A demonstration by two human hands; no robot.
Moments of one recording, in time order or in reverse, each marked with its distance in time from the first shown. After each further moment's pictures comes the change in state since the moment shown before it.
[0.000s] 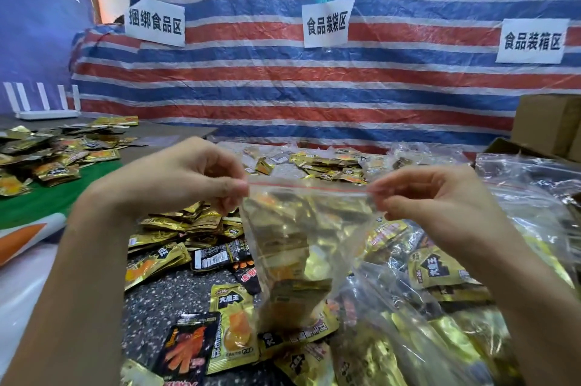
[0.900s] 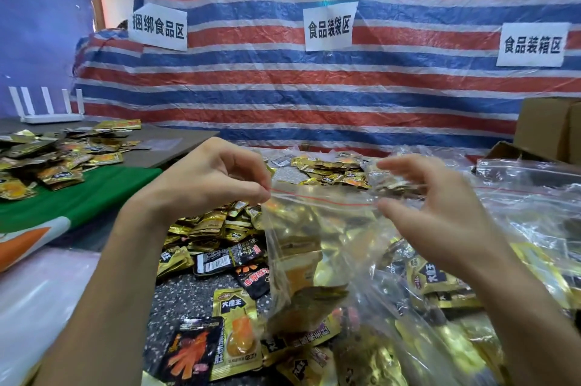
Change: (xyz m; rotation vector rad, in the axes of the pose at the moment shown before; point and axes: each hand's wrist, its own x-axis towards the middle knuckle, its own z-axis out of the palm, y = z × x) left_hand 0.015 -0.003 0.014 0.002 0.072 0.190; right_hand 0.000 0.003 0.009 -0.414 0.083 -0.064
